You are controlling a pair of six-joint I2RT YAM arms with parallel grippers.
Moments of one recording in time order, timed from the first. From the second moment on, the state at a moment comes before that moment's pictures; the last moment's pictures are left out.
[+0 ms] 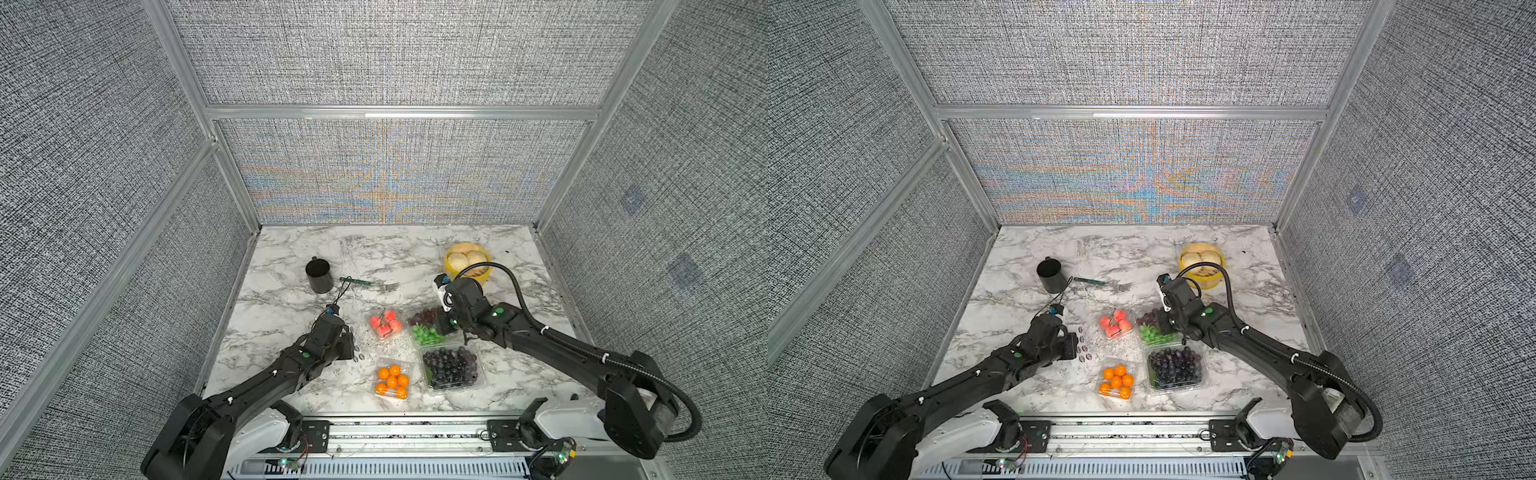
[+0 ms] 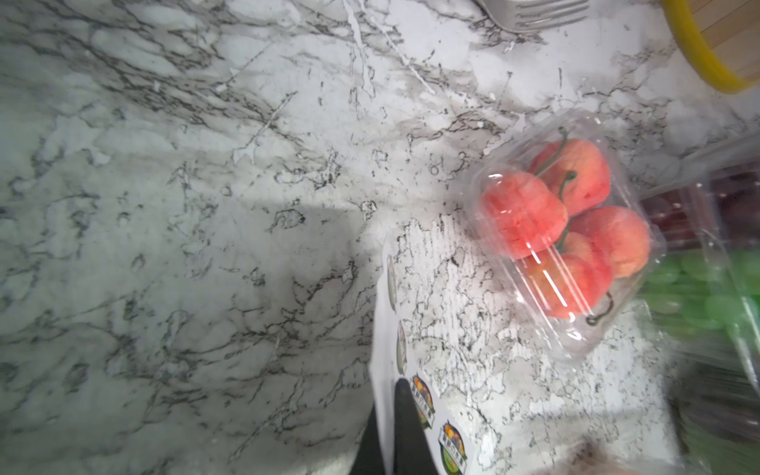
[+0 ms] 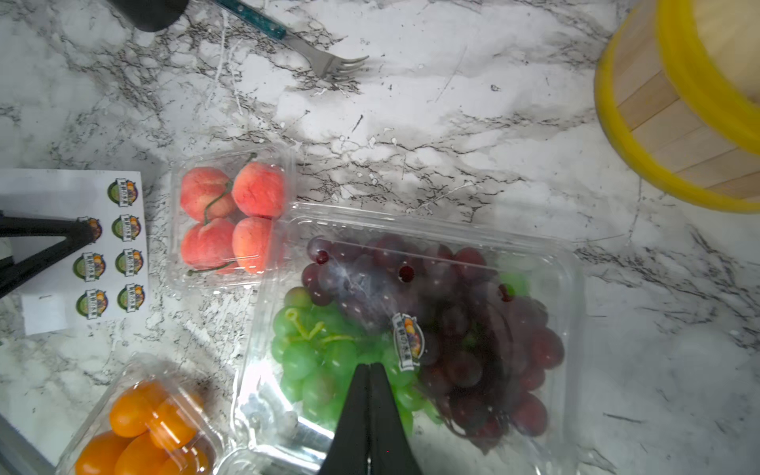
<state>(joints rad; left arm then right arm) -0.59 1.09 0.37 -0.16 -0.01 -0.56 0.67 1.35 0.88 -0.44 0.05 0.28</state>
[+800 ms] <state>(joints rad) -0.59 1.18 0.43 -0.23 -0.12 -0.62 0.64 1.48 0.91 -0.43 0.06 0.26</state>
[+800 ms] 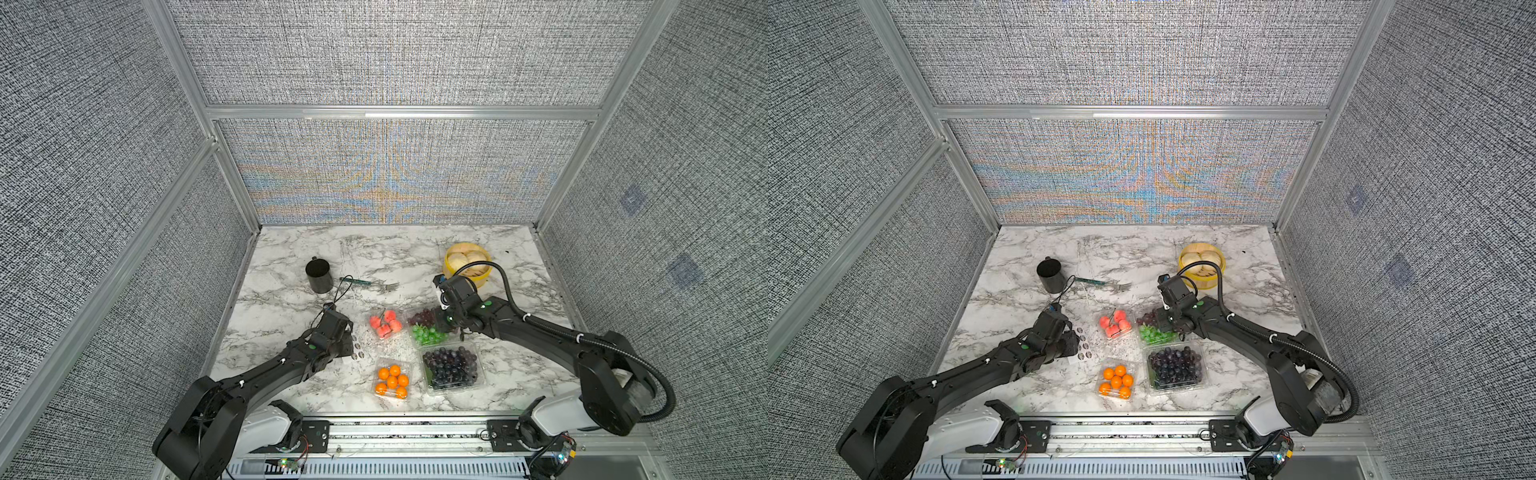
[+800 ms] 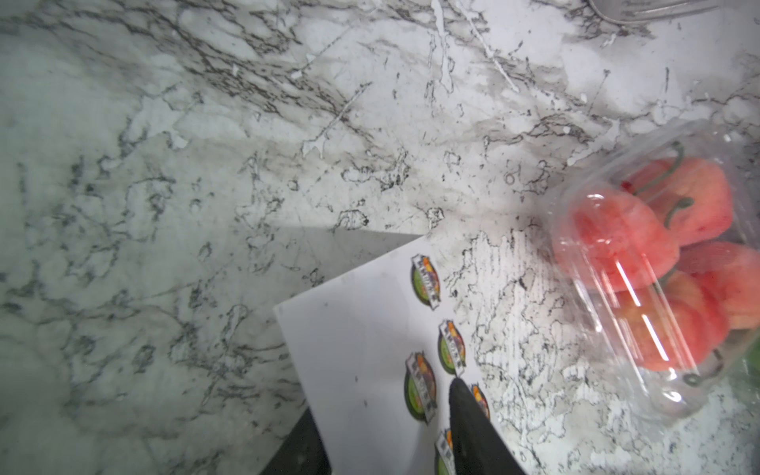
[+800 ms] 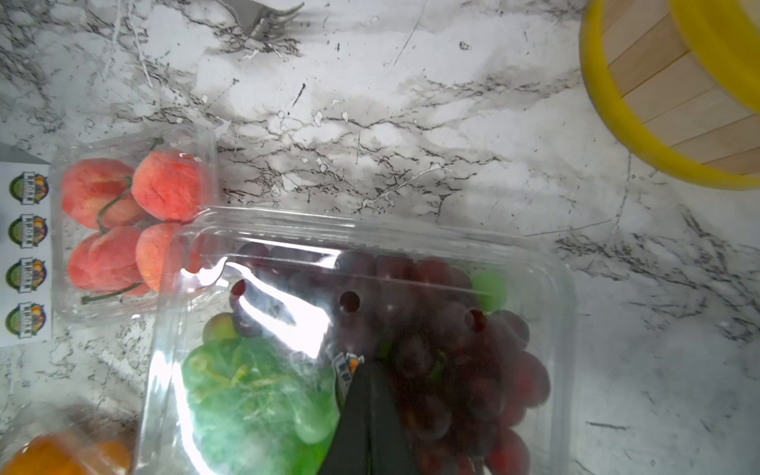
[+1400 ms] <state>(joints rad) -0.59 1.16 0.49 -0.34 -0.14 -0.63 0.69 1.49 0.91 -0.45 0.10 0.27</state>
